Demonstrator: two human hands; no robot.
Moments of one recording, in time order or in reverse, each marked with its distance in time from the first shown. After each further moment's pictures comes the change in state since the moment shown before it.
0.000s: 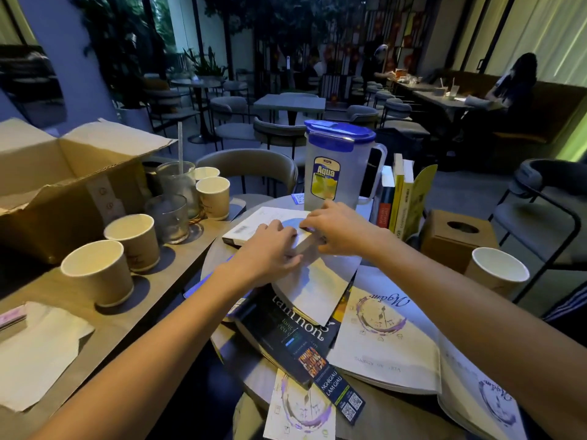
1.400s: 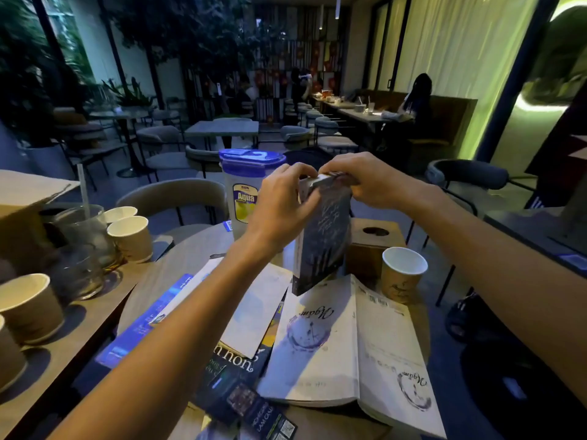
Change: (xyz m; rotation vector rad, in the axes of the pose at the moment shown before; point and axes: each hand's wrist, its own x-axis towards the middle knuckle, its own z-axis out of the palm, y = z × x) left_hand 0.068 0.164 -0.060 -0.437 0.587 0.380; right_hand -0.132 0.123 -0.115 0.313 0.282 0.192
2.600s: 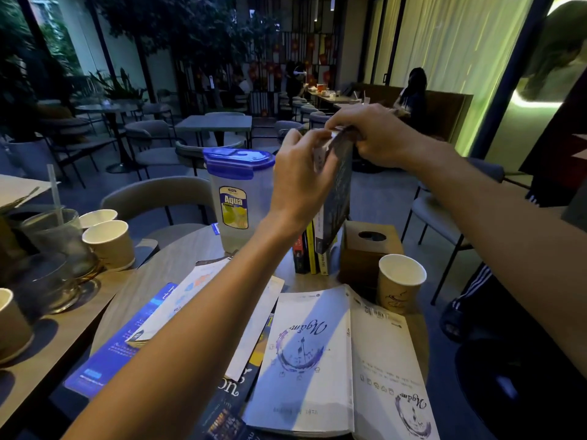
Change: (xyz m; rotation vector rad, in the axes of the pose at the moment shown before) left_hand 0.056 0.010 0.047 -0.108 0.258 0.023; right_hand 0.036 0.036 -0.045 -0.129 0.121 0.013
